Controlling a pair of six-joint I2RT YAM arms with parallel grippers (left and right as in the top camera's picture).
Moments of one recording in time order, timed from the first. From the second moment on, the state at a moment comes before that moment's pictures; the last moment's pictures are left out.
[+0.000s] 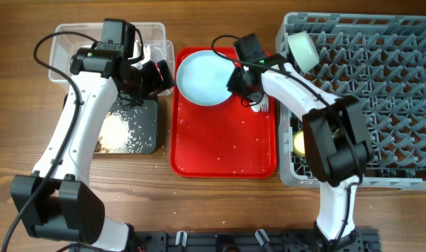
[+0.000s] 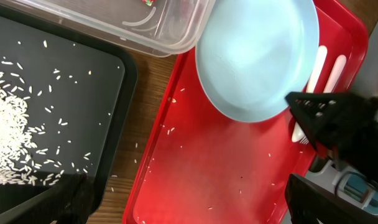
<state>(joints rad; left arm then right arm) -0.13 1.68 1.49 -1.07 0.23 -0.53 0.41 2.15 1.52 -0.63 -0.11 0.84</state>
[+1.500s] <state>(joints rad) -0.13 1.68 1.49 -1.07 0.23 -0.53 0.10 1.89 1.69 -0.62 1.09 -0.24</state>
